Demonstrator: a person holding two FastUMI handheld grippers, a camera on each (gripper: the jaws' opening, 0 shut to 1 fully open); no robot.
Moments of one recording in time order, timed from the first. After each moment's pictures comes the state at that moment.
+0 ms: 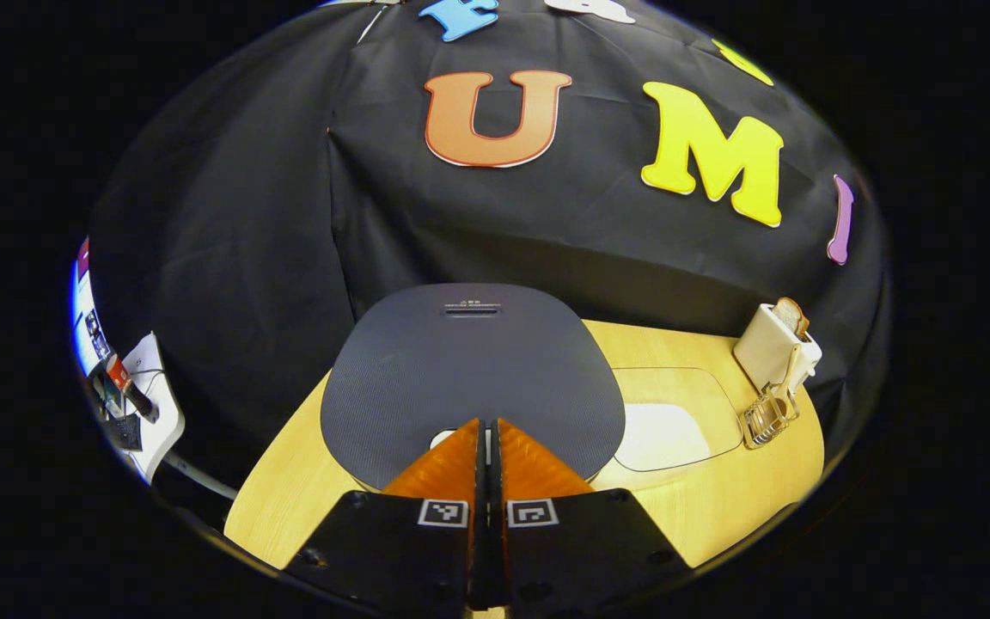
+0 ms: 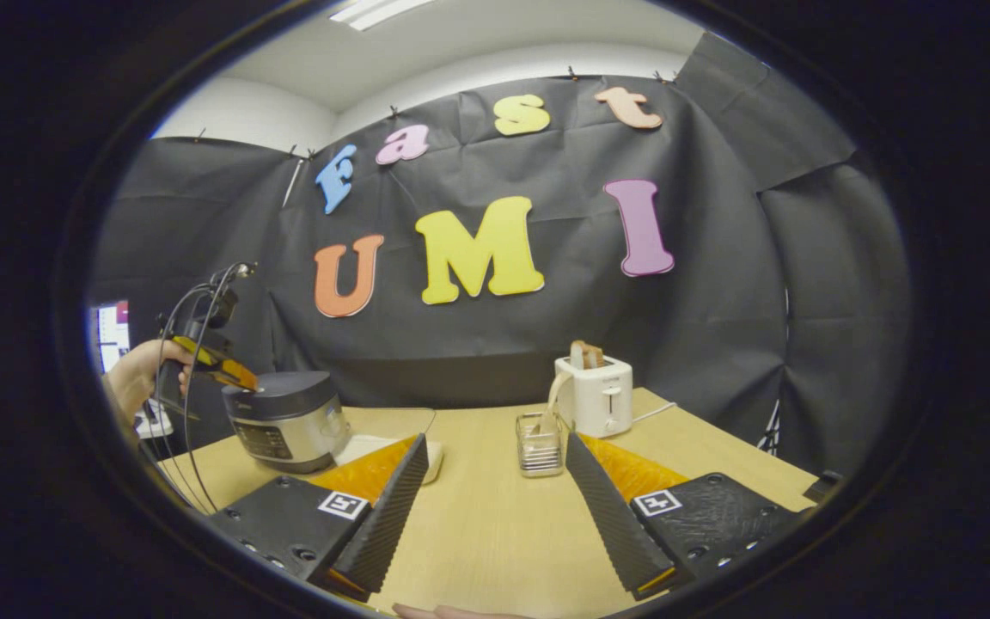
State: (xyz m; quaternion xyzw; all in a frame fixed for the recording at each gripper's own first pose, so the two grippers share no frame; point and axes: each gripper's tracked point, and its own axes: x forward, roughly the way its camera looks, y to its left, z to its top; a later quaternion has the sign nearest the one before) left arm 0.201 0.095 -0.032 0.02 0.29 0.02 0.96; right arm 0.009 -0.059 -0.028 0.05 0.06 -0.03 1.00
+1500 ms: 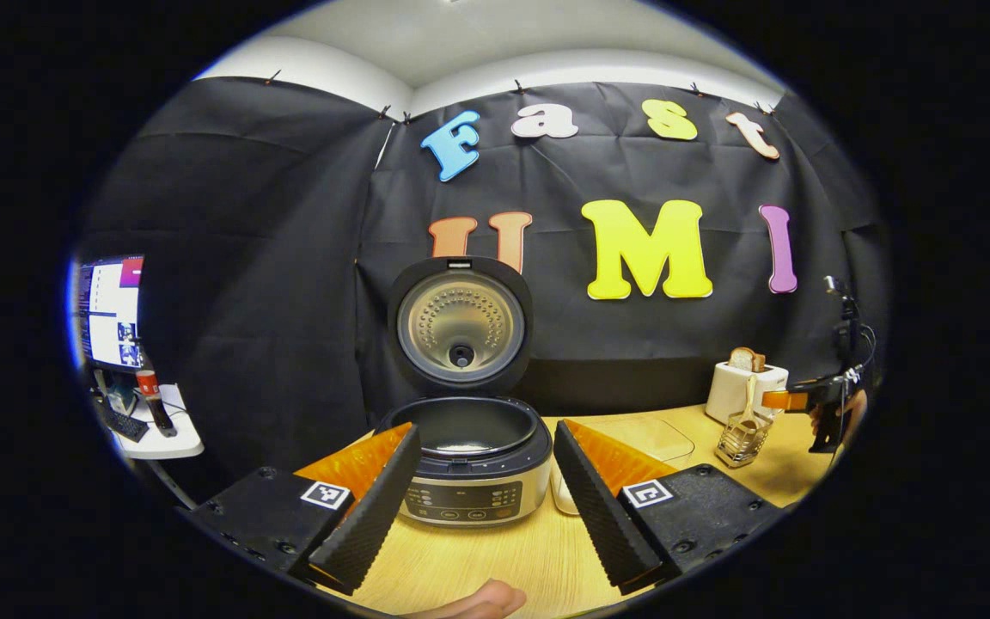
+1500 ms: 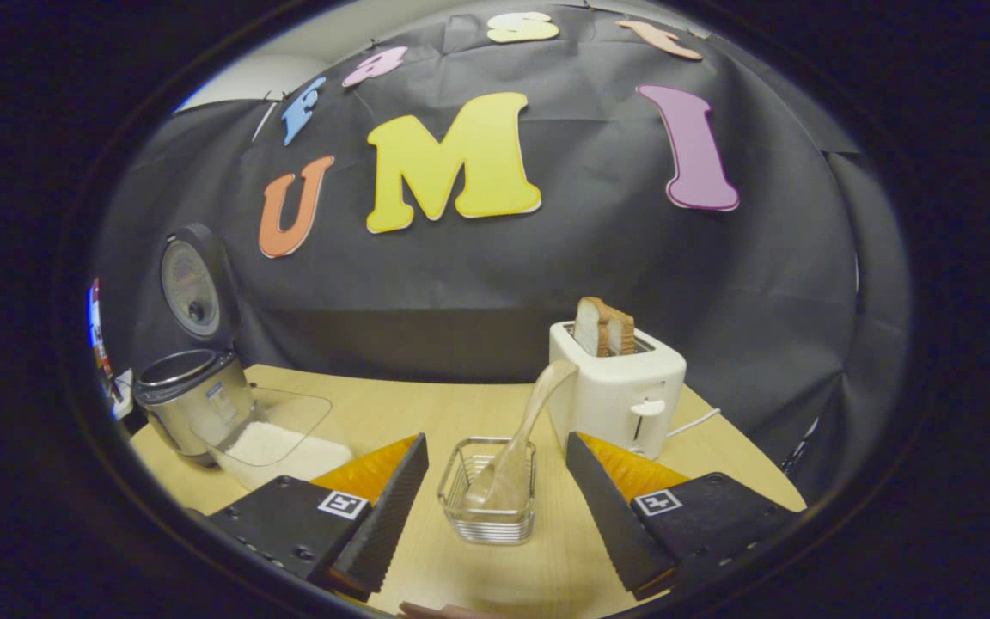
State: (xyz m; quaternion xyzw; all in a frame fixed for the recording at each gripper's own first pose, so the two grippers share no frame) left arm 0.086 0.065 0.004 0.07 0.01 0.03 1.00; right arm 0.281 -0.160 -0.098 0.03 0.18 -0.03 0.98
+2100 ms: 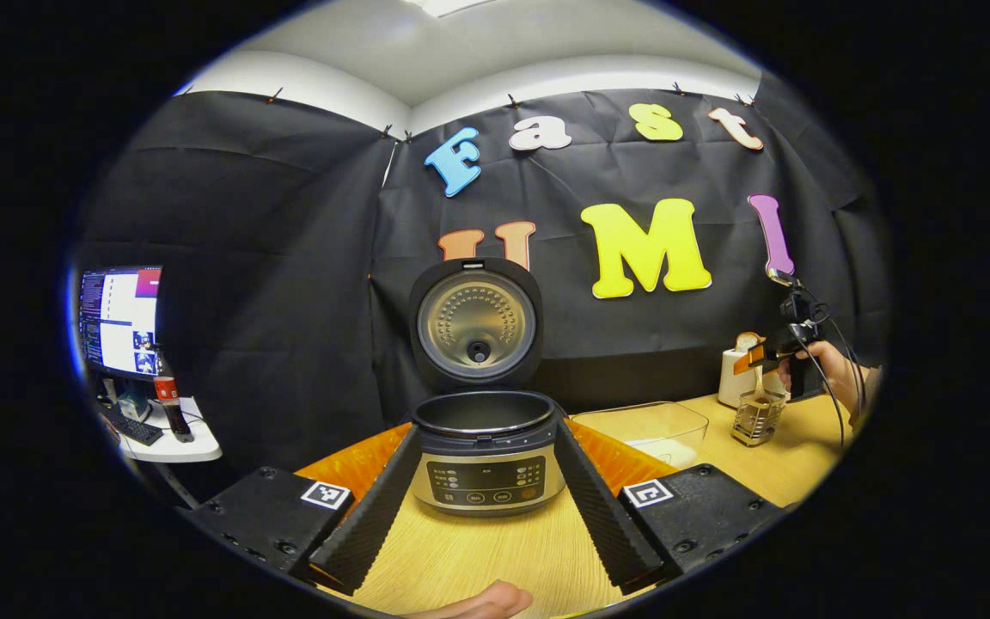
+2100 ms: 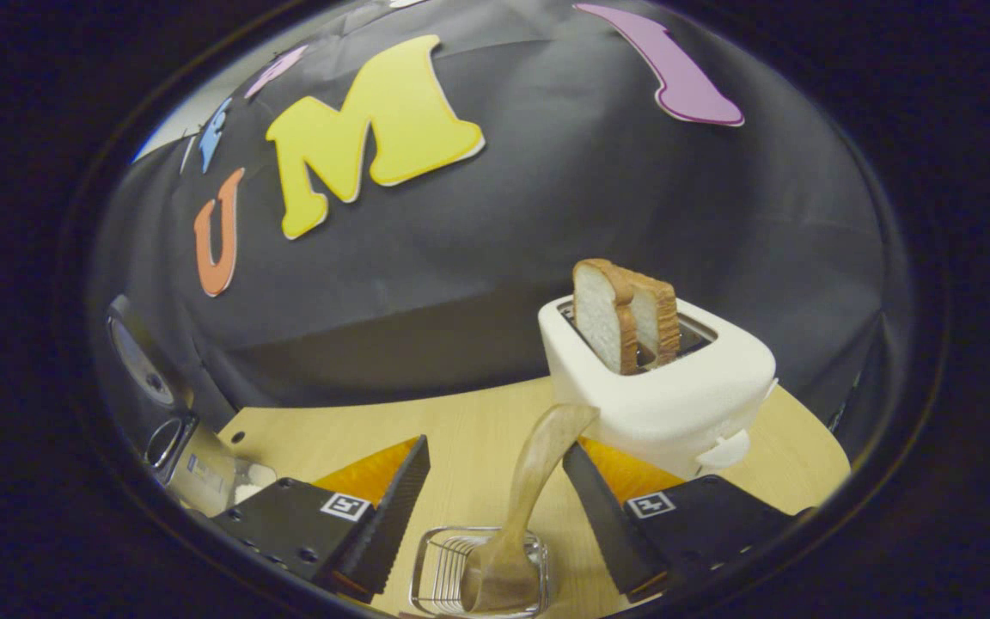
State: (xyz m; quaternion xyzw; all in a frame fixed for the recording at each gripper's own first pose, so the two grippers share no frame) left arm 0.064 0.078 -0.017 0.08 -0.02 0.03 1.00; right arm 0.391 -0.187 -0.120 0.16 0.24 -0.05 0.96
